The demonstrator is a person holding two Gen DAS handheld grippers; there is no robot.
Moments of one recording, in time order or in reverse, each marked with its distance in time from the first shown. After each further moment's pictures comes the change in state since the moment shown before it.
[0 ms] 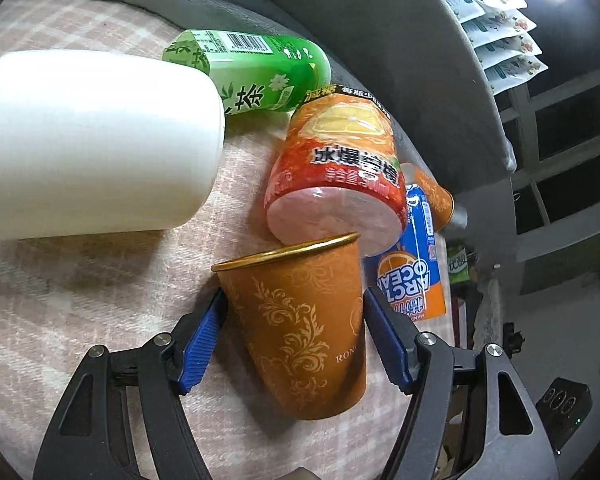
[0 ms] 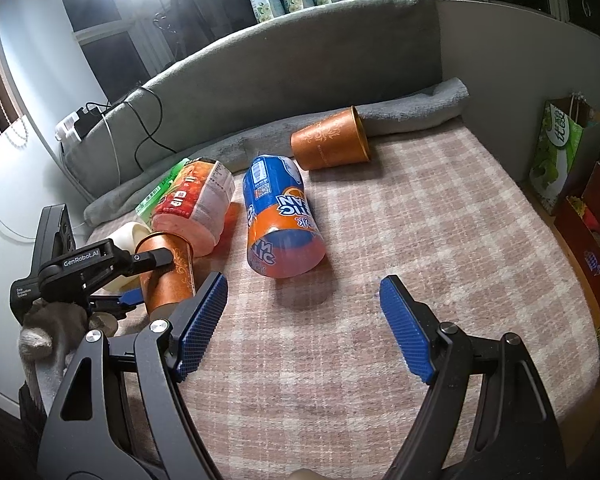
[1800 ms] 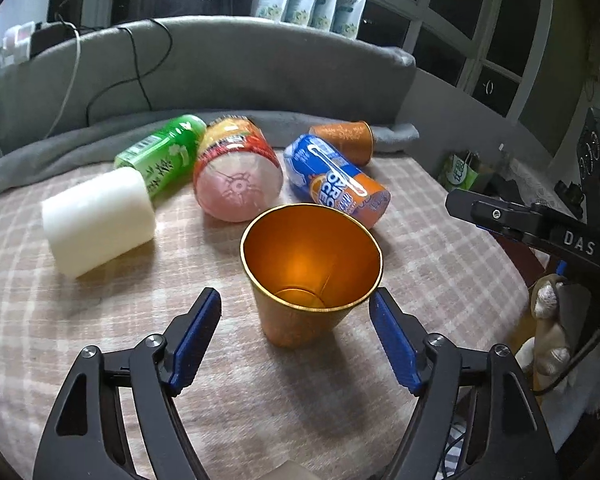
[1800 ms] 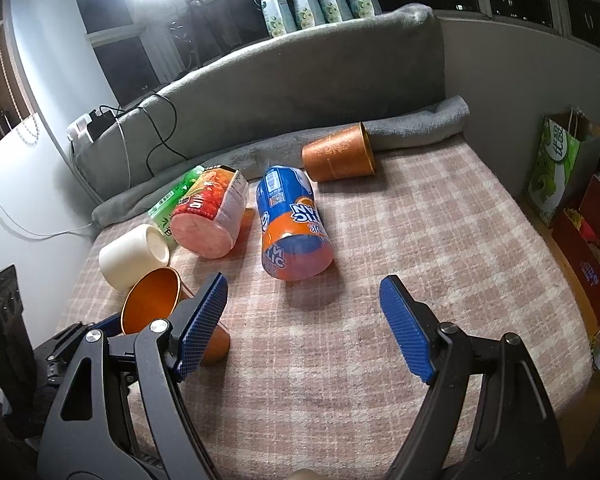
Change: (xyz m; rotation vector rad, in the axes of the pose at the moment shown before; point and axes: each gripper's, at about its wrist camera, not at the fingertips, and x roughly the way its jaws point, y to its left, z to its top) left arm -0.050 -0.069 -0.100 0.636 -0.211 0.177; right arm -0.022 0.012 -0.003 -0.039 -0.057 0.001
